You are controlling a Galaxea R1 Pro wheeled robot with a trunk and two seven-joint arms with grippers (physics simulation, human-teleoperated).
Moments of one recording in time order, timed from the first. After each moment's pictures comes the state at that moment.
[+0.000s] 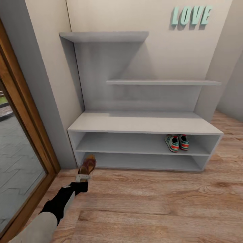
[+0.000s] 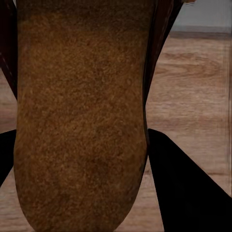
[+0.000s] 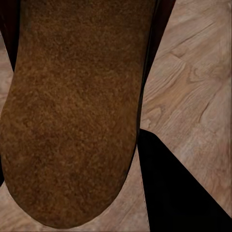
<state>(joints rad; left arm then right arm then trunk) -0.65 0.02 0.08 -0.53 -0.08 0.28 -0.13 -0.17 -0.31 -1.01 -0.63 0.10 -0.26 0.06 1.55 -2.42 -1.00</state>
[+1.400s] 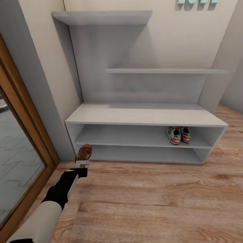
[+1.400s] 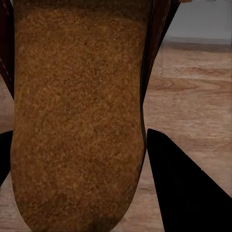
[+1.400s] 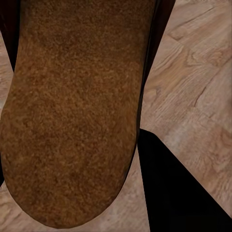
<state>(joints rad) -0.70 -0.01 0.08 -0.74 -0.09 0.48 0.03 -0.17 -0.31 -1.01 -0.64 0.10 -0.22 0.06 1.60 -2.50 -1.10</state>
